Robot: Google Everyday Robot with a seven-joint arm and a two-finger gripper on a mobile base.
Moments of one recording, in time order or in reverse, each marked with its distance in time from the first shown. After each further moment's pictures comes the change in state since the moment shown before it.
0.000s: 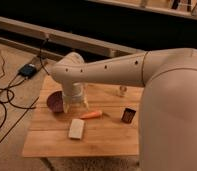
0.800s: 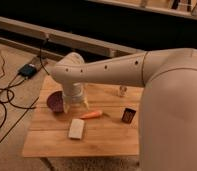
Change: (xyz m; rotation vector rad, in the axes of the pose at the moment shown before) arm 0.002 -0.011 0.008 0.003 0.017 0.013
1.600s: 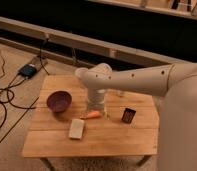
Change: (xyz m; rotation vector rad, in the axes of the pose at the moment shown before) arm 0.016 -0.106 0.059 -0.052 0.102 0.203
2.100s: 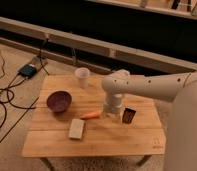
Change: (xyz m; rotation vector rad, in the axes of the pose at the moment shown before) arm -0.021 -0.080 0.029 0.025 -0.006 0.150
